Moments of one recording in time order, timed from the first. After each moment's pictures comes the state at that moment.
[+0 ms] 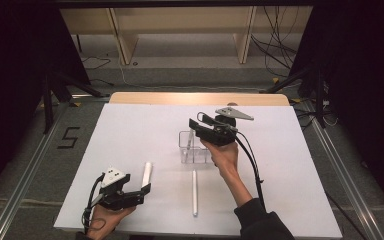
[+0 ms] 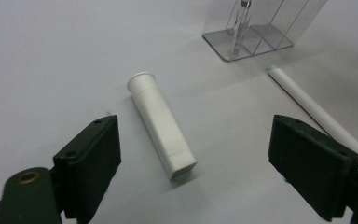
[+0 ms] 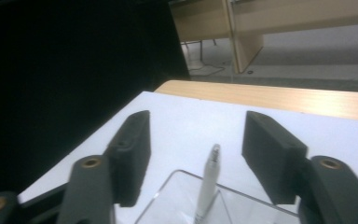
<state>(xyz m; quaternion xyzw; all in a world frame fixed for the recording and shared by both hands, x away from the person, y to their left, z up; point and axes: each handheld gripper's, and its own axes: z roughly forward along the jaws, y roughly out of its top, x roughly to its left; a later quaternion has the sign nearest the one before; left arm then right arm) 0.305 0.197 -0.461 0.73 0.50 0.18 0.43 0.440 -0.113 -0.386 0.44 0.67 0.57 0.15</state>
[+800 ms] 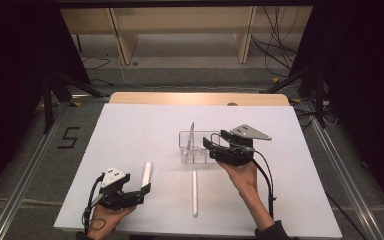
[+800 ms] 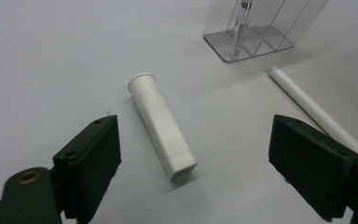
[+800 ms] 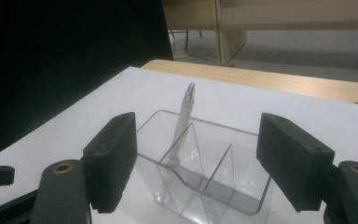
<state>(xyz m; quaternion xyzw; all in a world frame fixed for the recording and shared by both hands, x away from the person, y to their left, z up) 0.305 0.197 -0.461 0.73 0.50 0.18 0.43 0.386 -0.148 -0.391 0.43 0.70 0.53 0.19</state>
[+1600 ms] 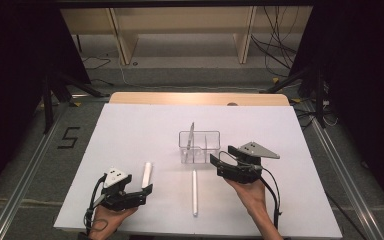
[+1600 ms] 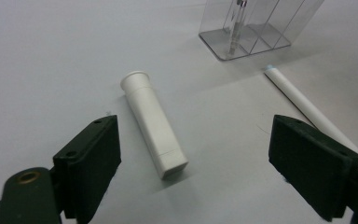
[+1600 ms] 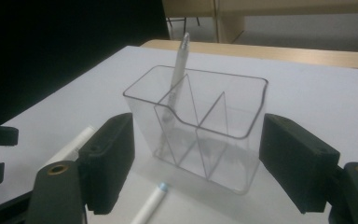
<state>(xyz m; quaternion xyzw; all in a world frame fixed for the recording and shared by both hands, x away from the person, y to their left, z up) 0.302 0.191 -0.459 0.73 0.50 0.18 0.42 0.353 -0.168 -0.416 0.44 0.71 0.52 0.19</state>
